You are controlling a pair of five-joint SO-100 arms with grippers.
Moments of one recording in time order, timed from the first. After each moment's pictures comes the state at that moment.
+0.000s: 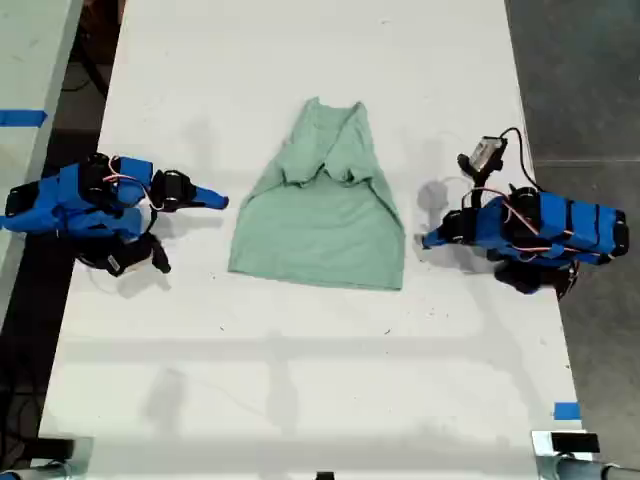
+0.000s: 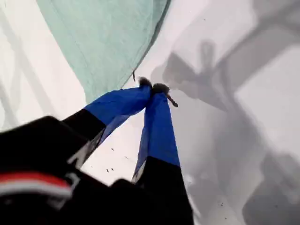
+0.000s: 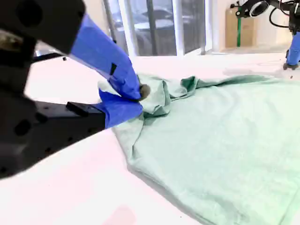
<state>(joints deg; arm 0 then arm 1) -17.1 206.1 182.8 52.6 13.5 12.0 200.6 174.0 78.0 -13.2</state>
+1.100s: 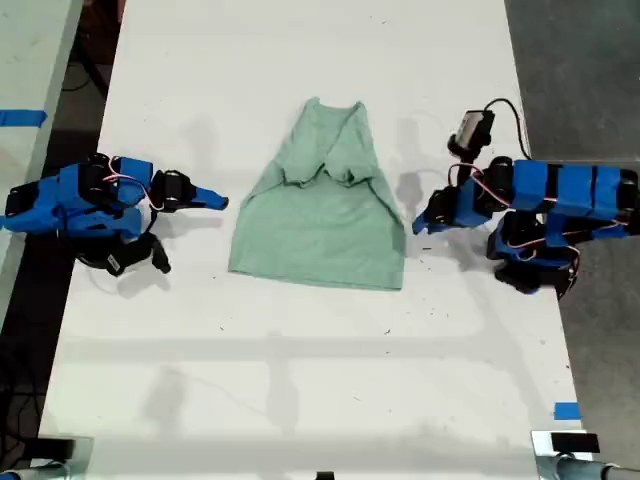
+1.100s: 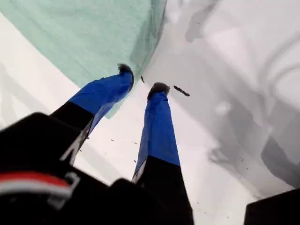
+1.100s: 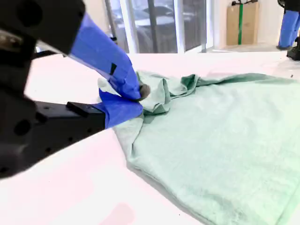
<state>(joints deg) -17.0 206.1 183.2 52.8 12.7 15.7 146.5 138.0 75.9 -9.1</state>
